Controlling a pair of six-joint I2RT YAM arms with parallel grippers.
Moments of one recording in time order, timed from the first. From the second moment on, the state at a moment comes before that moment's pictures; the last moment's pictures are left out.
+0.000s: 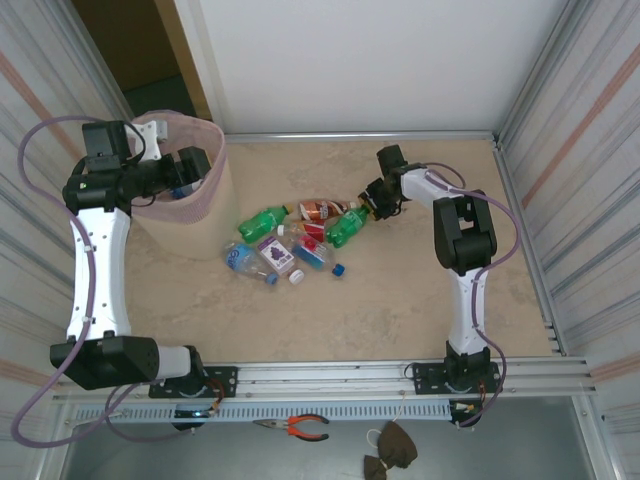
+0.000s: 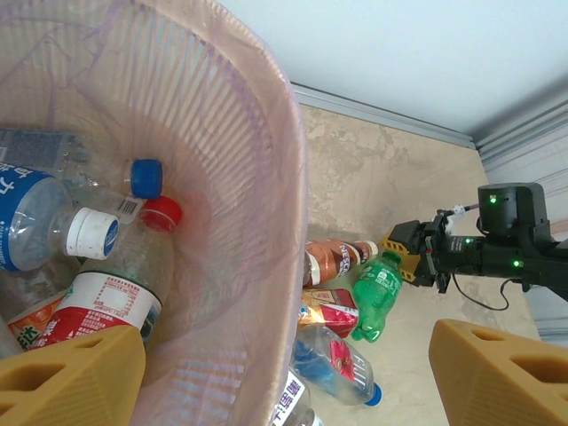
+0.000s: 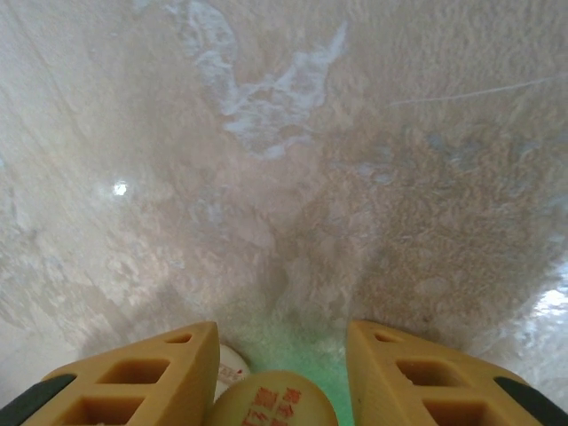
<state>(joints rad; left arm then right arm) 0.12 1.32 1.60 -0.97 0.52 -0.21 0.28 2.19 1.63 -0.59 -0.24 1.20</state>
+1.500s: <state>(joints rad) -0.37 1.32 1.44 -0.40 0.85 -0.07 0.34 1.23 1.20 -0.10 -0.48 0.47</state>
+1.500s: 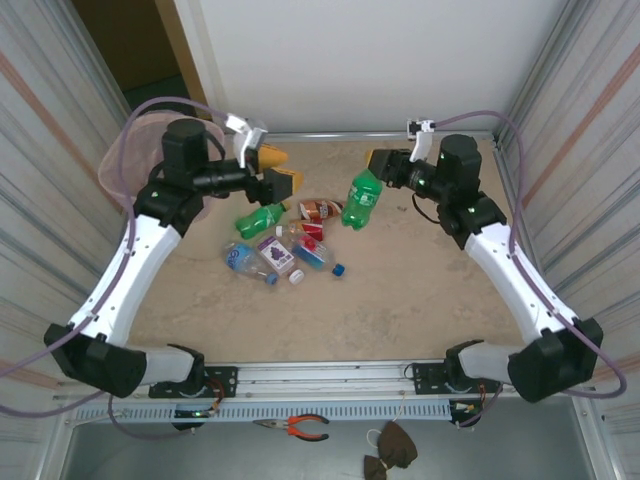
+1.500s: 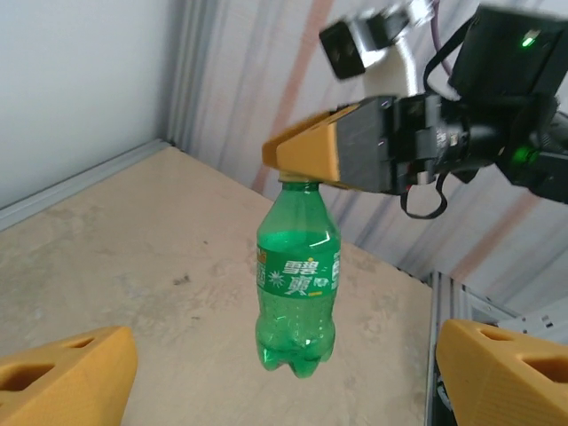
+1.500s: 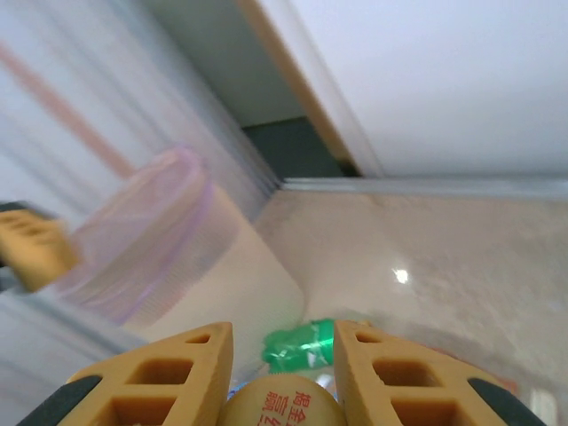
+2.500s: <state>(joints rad) -0.69 1.48 1.59 -0.38 1.22 0.15 0.56 1.08 1.39 0.03 -0.79 0.33</state>
